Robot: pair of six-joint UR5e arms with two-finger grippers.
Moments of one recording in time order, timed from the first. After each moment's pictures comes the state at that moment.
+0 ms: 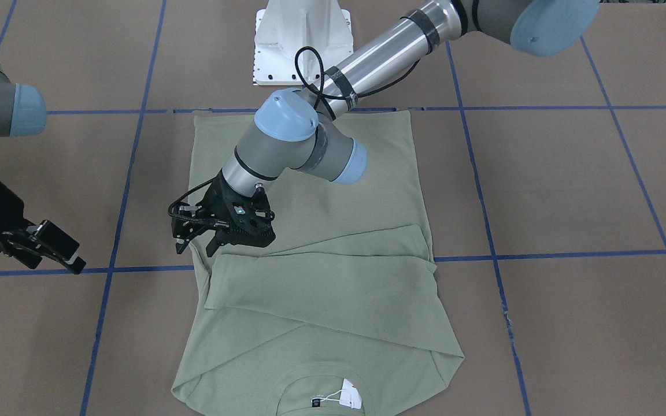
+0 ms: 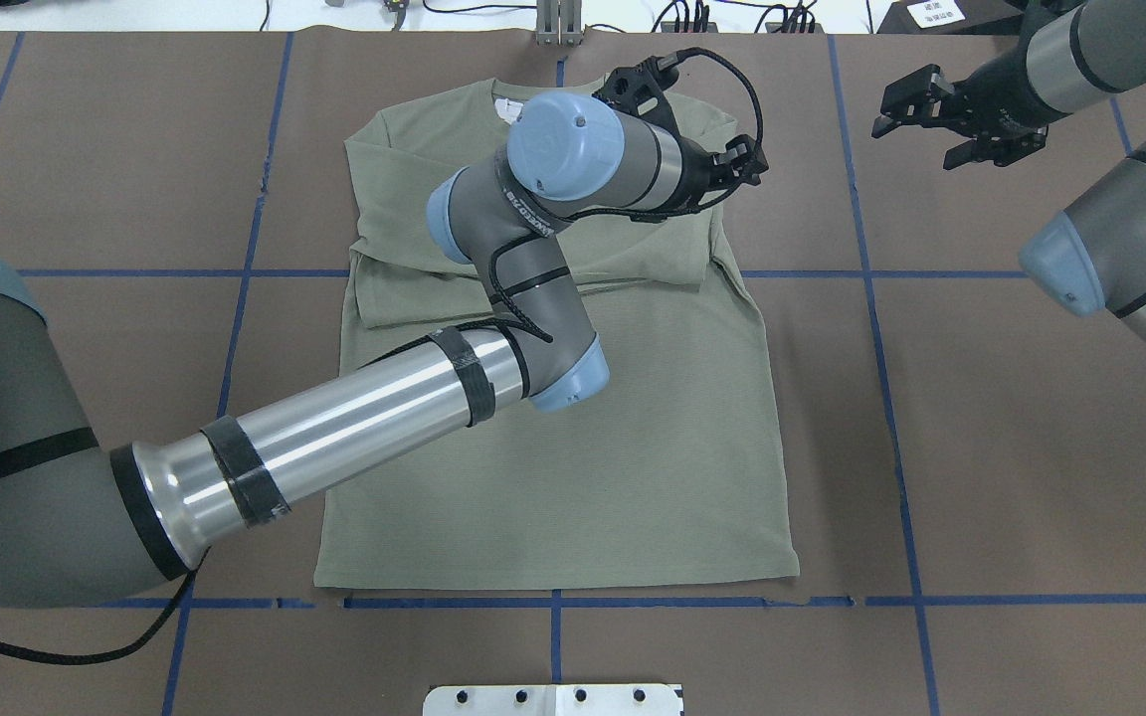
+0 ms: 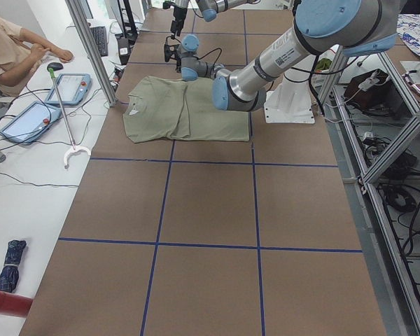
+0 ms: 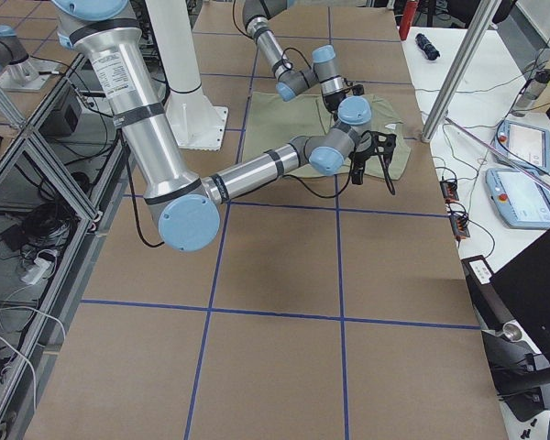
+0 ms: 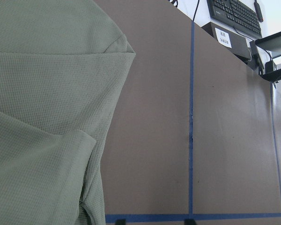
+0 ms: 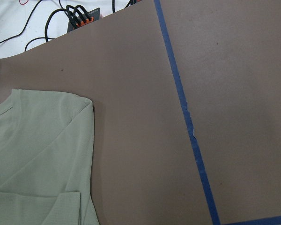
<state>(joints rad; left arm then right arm) -0.62 -2.76 -0.80 -2.64 -1.79 -1.58 1.08 -1.19 1.59 -1.07 2.19 1.20</state>
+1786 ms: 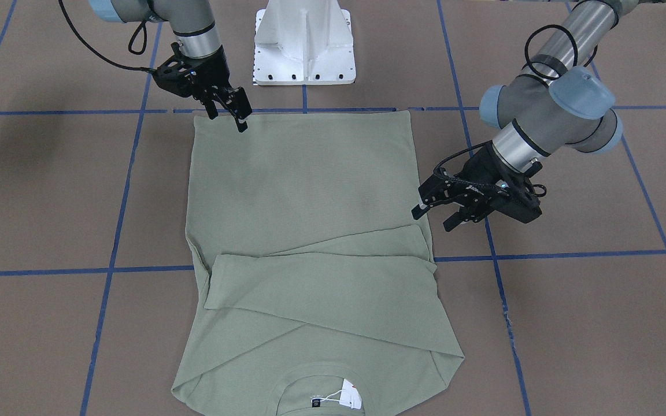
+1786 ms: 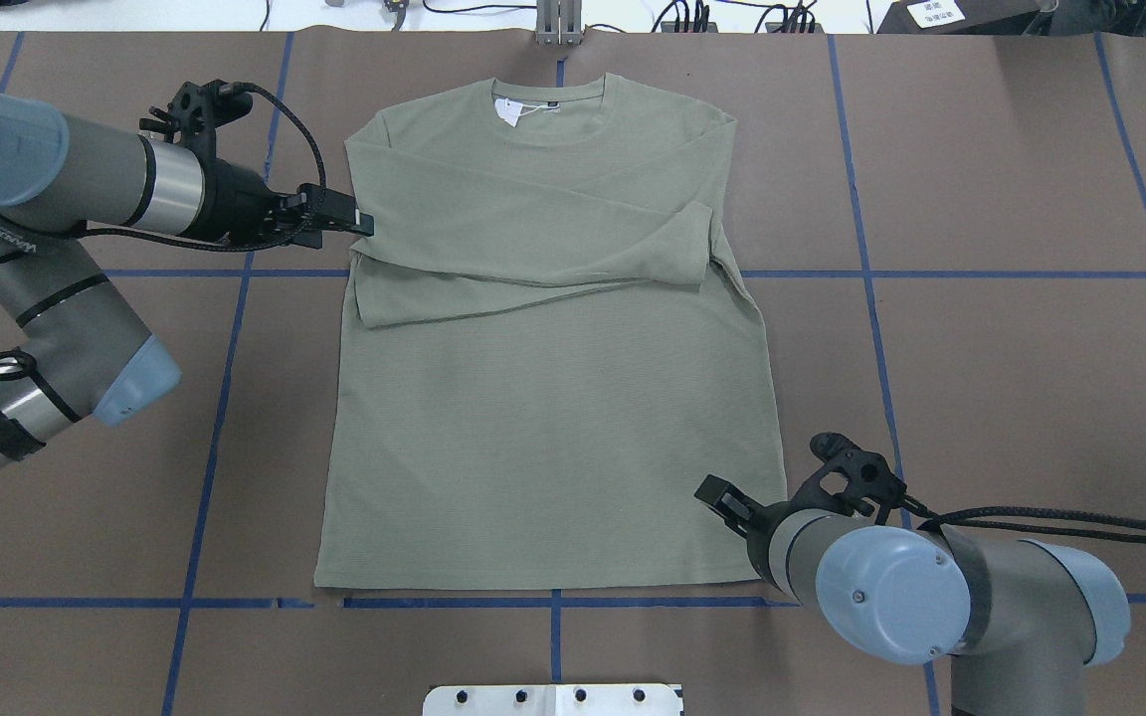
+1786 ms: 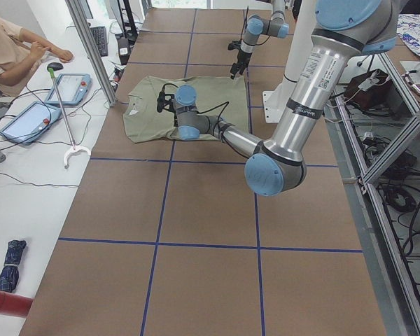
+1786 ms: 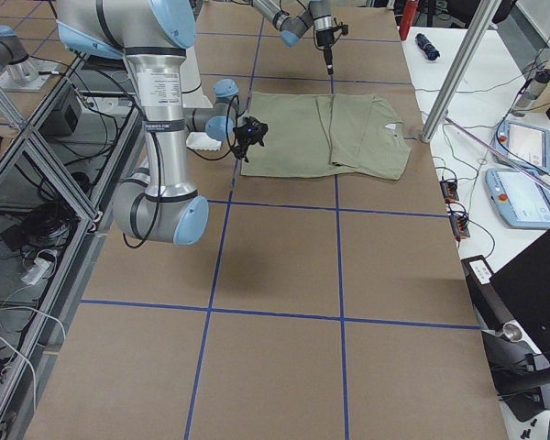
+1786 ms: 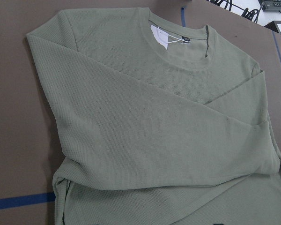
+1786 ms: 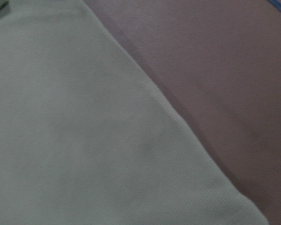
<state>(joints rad) -0.85 -2.00 -1.49 -2.57 -2.12 -1.27 0.17 -1.41 2.09 -1.42 1.43 2.12</state>
